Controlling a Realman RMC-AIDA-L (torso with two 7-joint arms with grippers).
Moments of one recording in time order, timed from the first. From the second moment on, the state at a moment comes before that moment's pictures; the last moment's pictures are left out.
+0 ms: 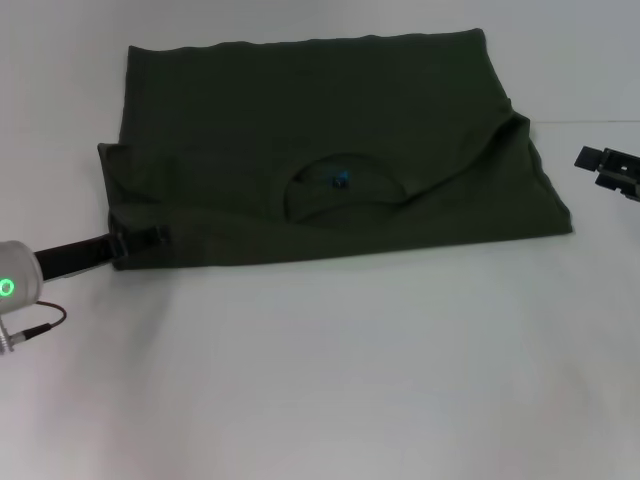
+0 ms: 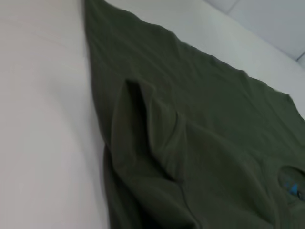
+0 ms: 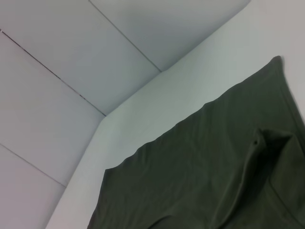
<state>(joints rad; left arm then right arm) -0.54 -2.10 0.68 0.62 2.09 0.92 -2.12 0.48 1.98 -0.63 -0.63 -1.82 -1.22 2.10</state>
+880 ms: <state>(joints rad) -0.55 -2.11 0.68 0.63 2.10 0.90 -2.11 0.48 1.96 -0.63 -0.62 -1.83 -1.22 2.11</state>
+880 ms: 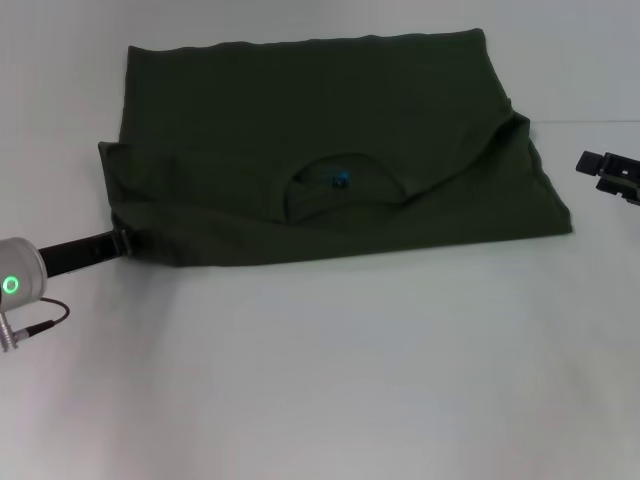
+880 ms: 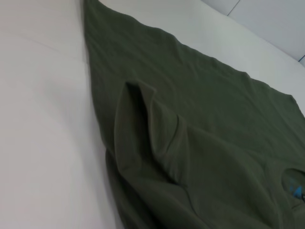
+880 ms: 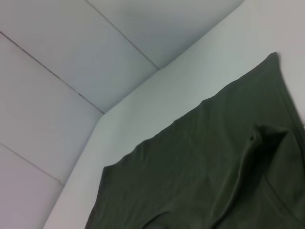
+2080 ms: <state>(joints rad) -0.56 -2.08 0.66 0.70 2.09 1.00 -2.12 0.79 1.95 -0.70 -0.62 -2.56 -0.99 2.51</state>
